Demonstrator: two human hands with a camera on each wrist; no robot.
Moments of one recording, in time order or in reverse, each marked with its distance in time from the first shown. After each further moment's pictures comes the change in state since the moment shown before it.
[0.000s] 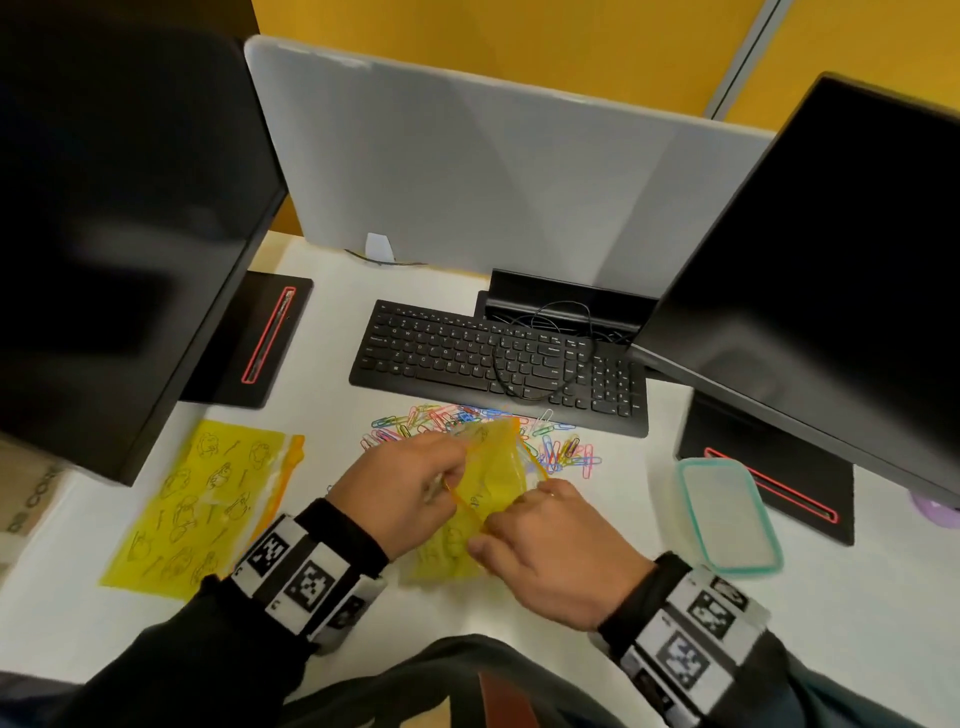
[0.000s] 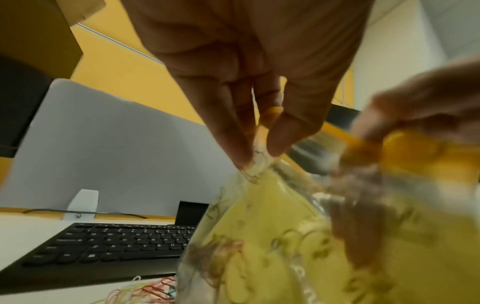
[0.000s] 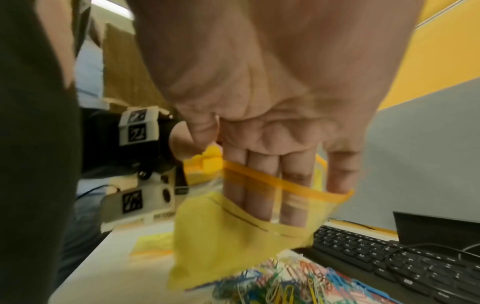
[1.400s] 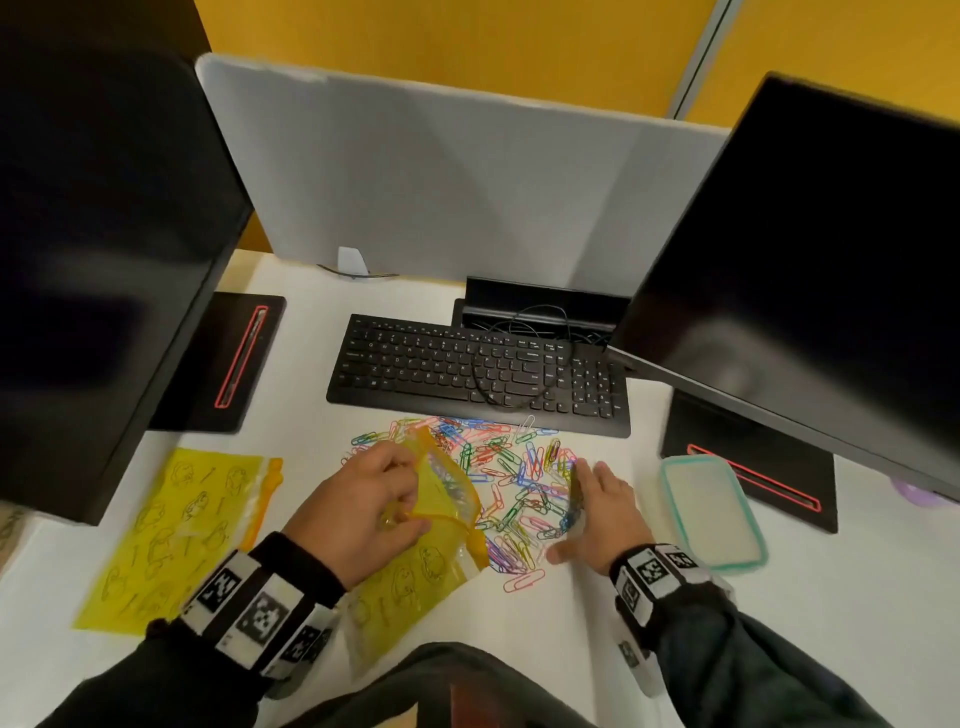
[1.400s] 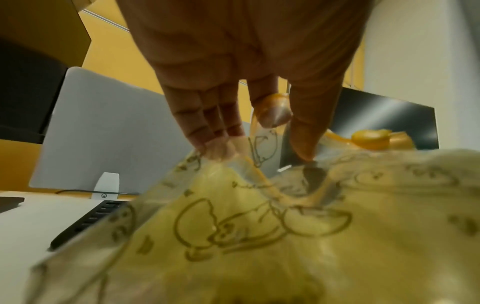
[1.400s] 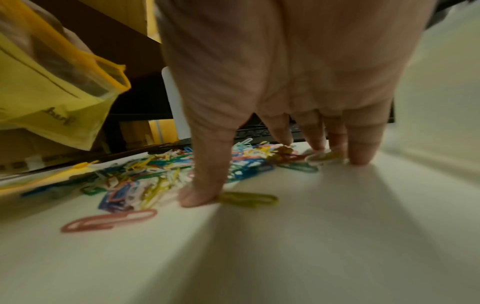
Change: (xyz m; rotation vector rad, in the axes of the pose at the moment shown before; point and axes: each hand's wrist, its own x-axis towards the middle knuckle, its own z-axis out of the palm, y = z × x) left_hand -0.009 -0.016 -0.004 0.019 -0.046 -0.138; right_hand 0.001 0.108 0.073 0.320 -0.047 0.778
